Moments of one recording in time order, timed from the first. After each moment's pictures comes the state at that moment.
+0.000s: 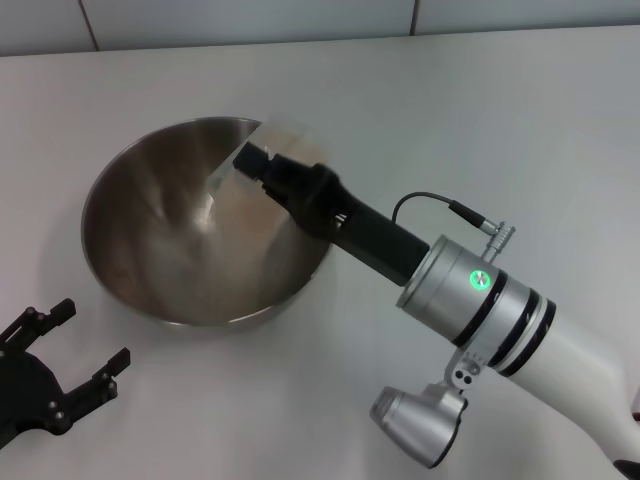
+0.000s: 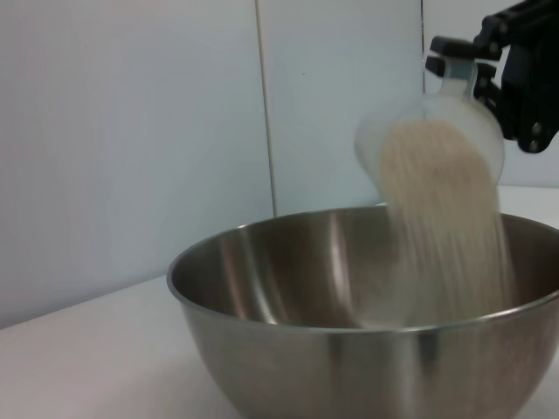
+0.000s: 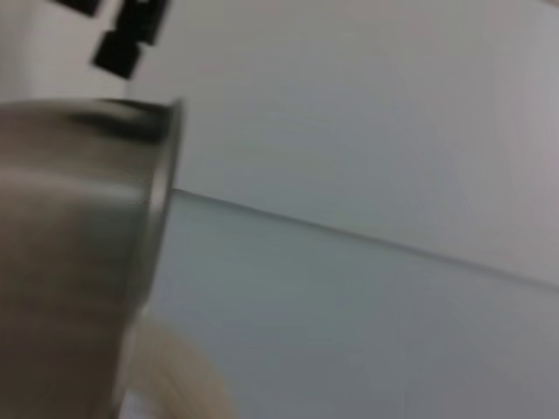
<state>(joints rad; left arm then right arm) -0.10 -2.06 0.68 0.33 1.63 1.52 -0.50 0.54 2.09 0.30 0.52 -2.37 -1.23 -1.76</state>
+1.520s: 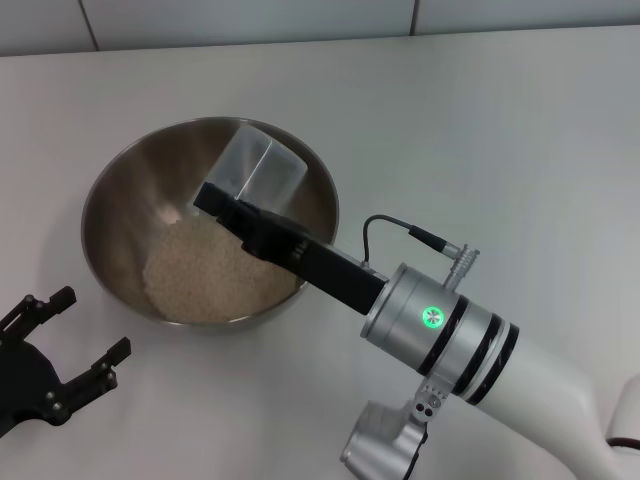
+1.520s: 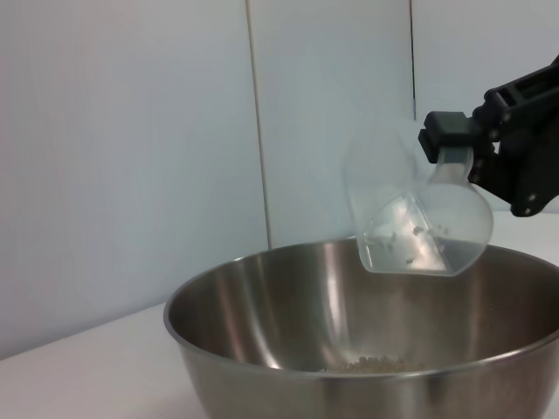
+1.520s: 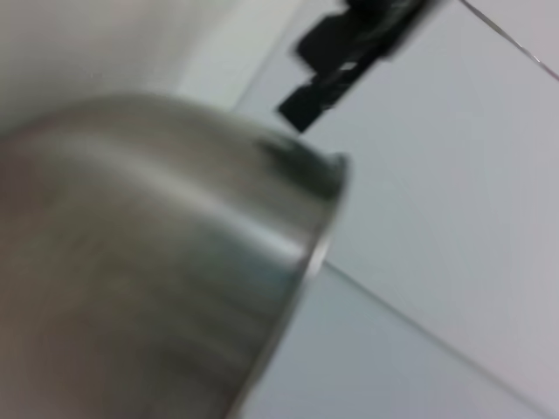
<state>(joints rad) -0.11 -2.06 0.68 0.34 1.62 1.56 -0.51 0.51 2.09 0.30 0.66 -2.37 -1.06 -2.15</state>
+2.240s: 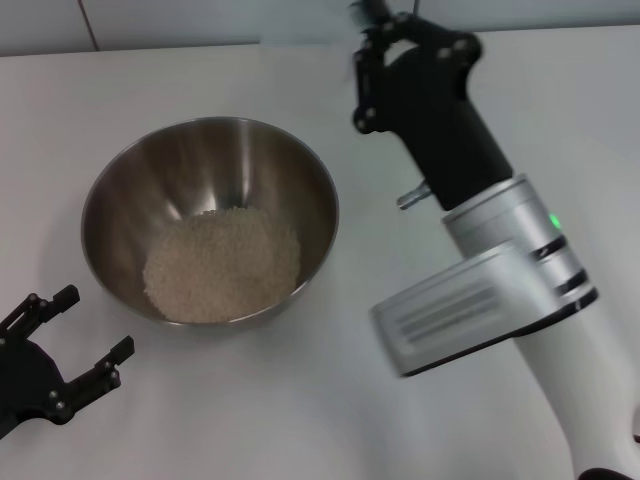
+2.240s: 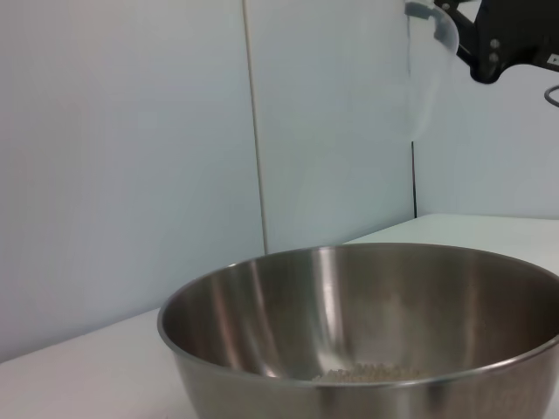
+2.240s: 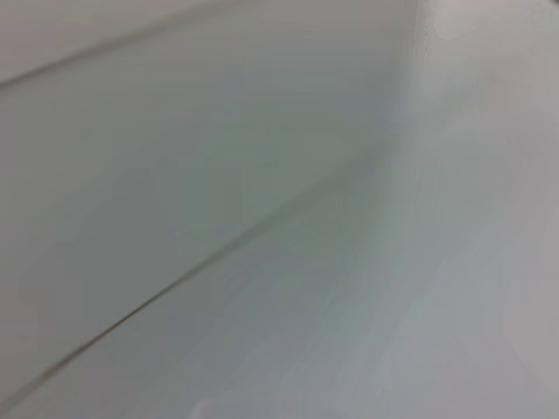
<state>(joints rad) -0.12 -2.06 0.68 0.33 1.62 1.56 -0.51 0.46 2.09 0.35 0.76 -1.98 -1.35 -1.21</state>
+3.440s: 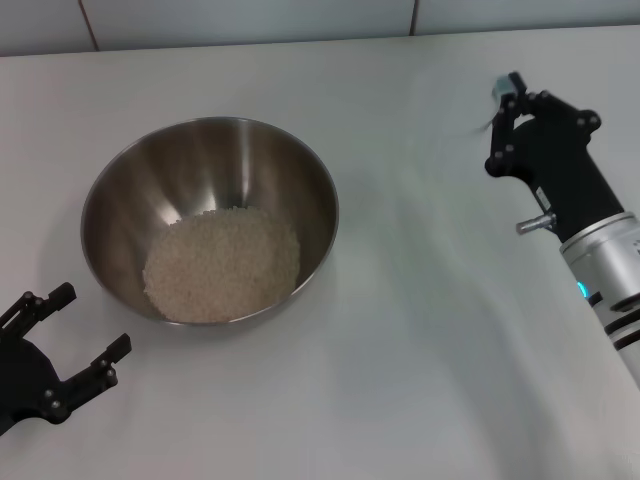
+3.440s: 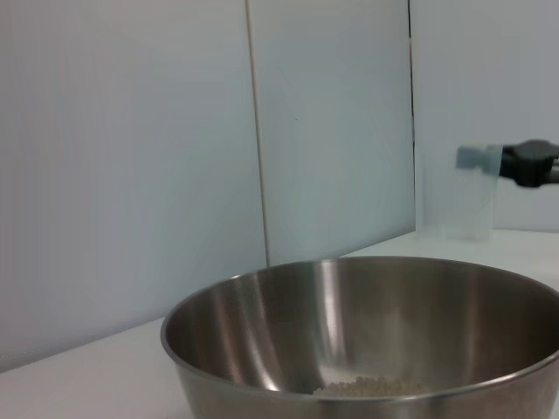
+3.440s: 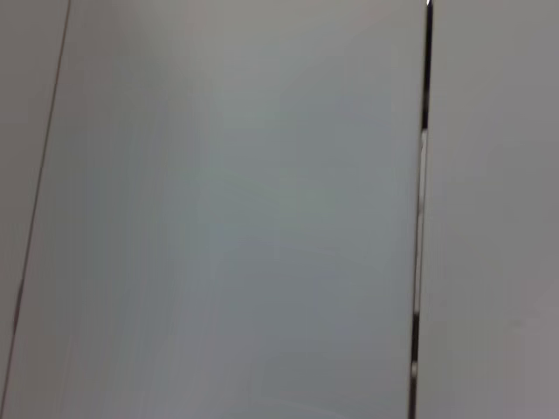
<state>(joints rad) -0.11 -2.06 0.67 0.34 1.62 1.58 -0.52 0.40 2.09 0.42 0.38 -1.96 -1.29 -0.17</state>
